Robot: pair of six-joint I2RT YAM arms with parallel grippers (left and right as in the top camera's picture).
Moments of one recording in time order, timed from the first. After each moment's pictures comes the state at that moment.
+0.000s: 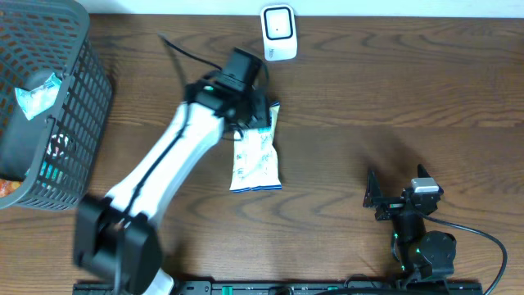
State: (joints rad) left arm -0.45 1.71 1.46 -0.84 0.08 -0.52; right arm 0.08 0.01 0.01 -0.07 0.00 0.04
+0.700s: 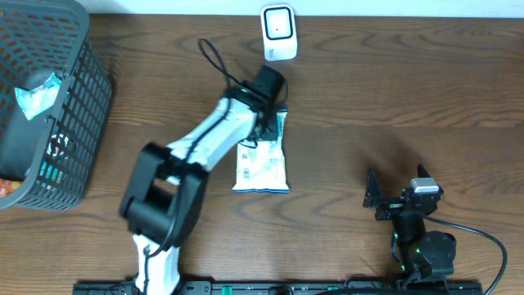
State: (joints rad) left arm -0.53 2.05 1.47 -0.77 -0.04 -0.53; right arm 0.08 0.01 0.01 -0.07 0.00 0.04
